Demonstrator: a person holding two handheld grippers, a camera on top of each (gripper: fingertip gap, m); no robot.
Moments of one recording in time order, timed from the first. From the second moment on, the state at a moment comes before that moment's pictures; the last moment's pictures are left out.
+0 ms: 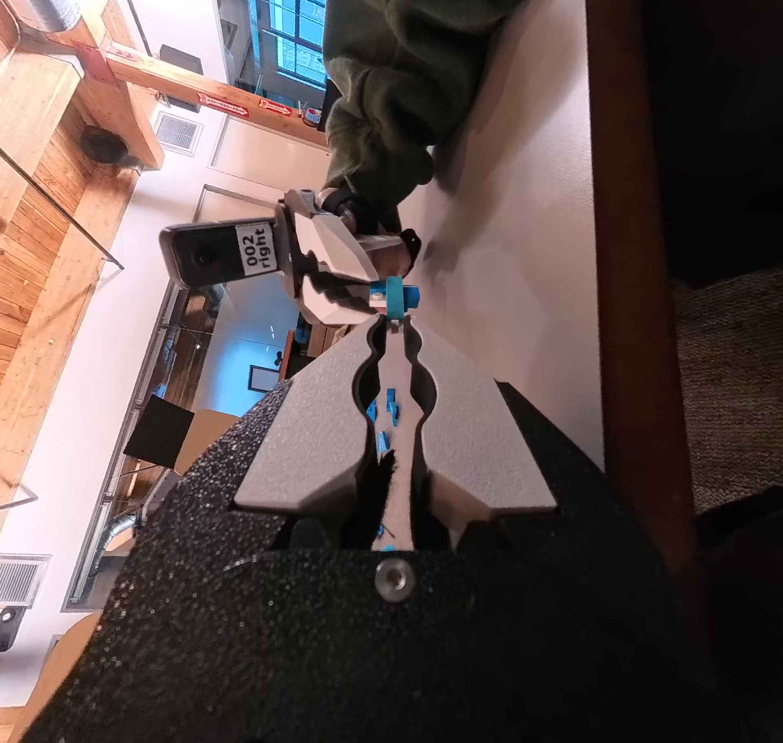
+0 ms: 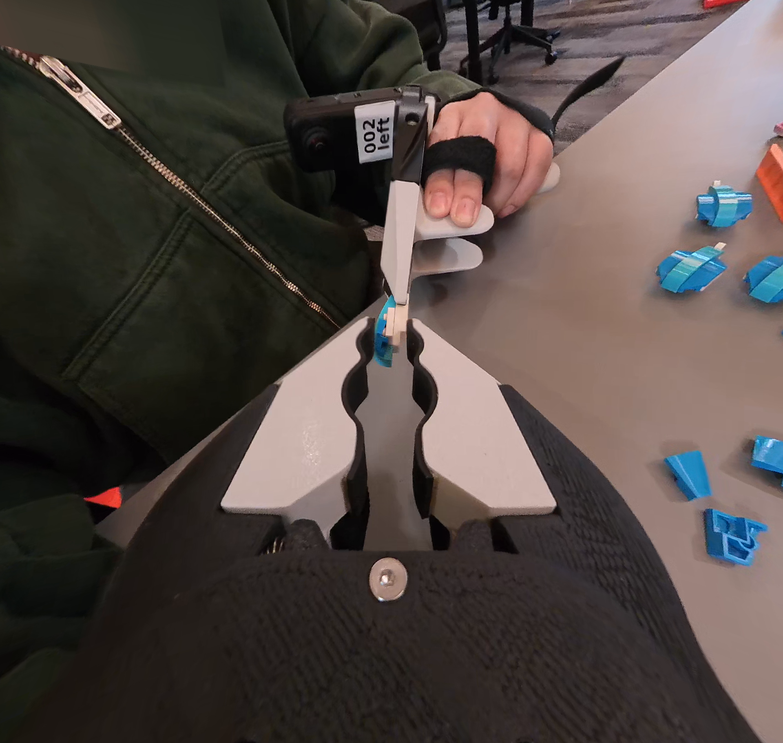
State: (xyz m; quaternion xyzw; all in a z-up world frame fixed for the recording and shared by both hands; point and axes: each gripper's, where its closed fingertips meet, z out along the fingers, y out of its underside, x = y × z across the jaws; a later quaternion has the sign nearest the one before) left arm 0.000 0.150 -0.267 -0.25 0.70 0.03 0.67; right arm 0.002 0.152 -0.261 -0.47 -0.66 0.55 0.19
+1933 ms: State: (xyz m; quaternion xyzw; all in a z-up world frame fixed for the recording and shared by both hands) left arm -0.007 0.186 -0.281 -0.37 0.68 0.03 0.63; right arm 0.011 0.187 -0.273 -0.49 -0.67 0.47 0.29
